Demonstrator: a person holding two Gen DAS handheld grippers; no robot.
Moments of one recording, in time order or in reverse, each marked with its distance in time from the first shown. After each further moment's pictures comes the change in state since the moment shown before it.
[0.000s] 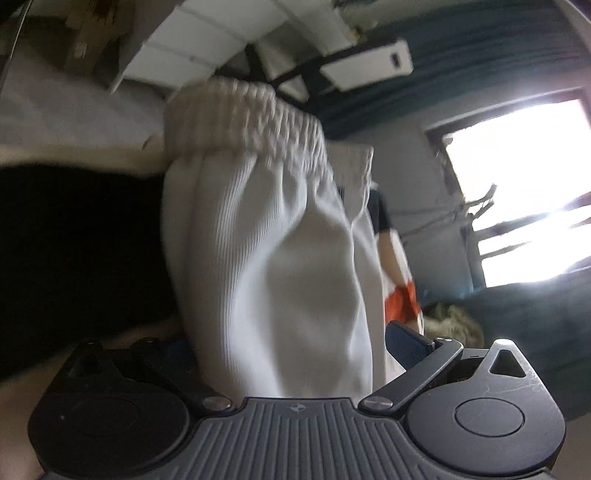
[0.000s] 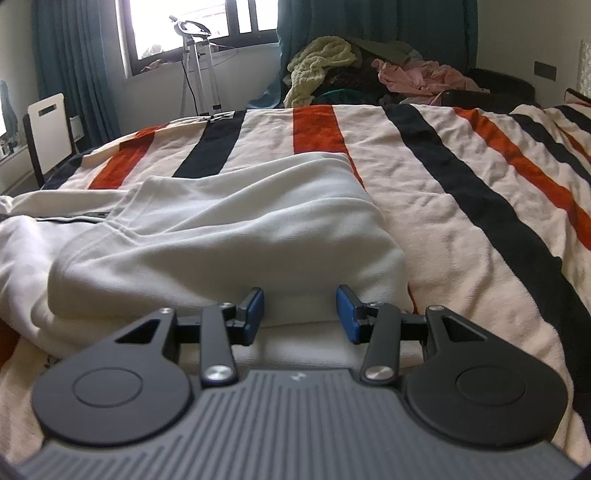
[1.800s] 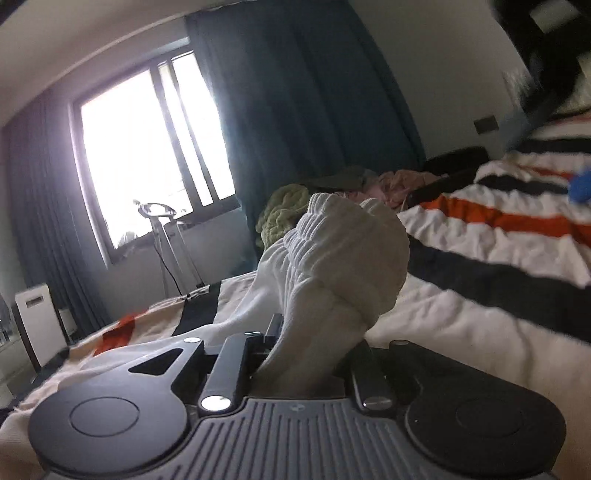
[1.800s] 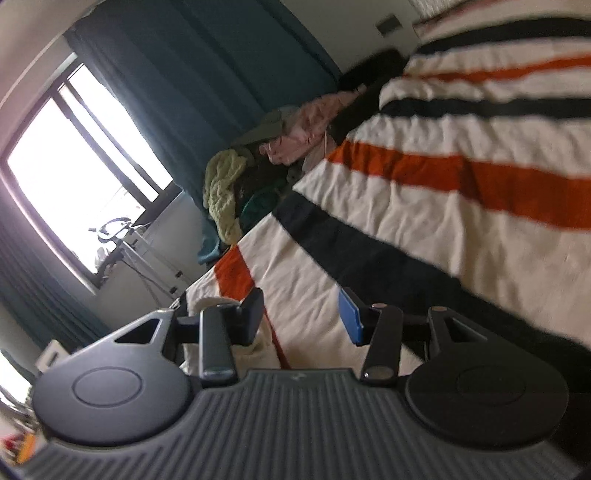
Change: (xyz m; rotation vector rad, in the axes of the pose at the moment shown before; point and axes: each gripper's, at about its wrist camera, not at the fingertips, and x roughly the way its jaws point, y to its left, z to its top) left arm 0.008 -0.214 -0.592 1.636 -0.279 -0.255; right arm -0.060 -0.176 0.032 0.705 -0.274 0.051
